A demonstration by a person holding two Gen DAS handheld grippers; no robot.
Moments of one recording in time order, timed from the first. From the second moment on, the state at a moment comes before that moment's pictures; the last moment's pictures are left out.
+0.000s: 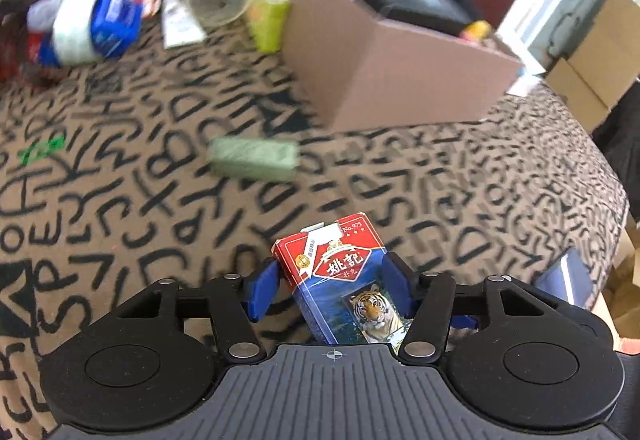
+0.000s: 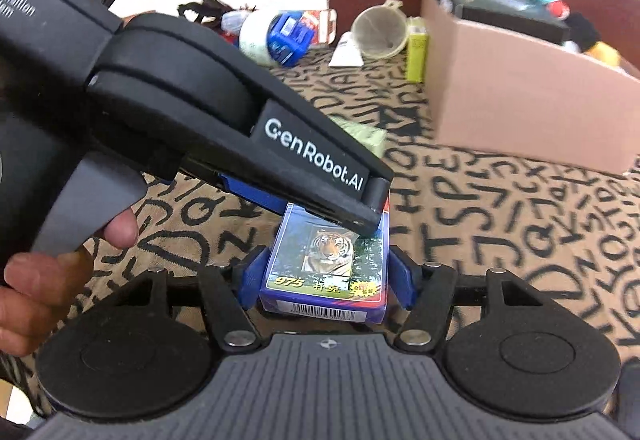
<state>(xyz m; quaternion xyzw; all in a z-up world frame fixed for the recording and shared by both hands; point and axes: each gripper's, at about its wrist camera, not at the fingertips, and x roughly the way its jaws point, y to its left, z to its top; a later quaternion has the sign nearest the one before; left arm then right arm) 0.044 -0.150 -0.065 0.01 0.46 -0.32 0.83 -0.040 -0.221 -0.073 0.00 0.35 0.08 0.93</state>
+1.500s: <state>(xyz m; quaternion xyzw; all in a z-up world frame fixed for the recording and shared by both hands) 0.213 -0.415 0.074 0.03 0.35 -0.36 0.86 0.123 -0.508 0.037 0.08 0.24 0.08 0.96</state>
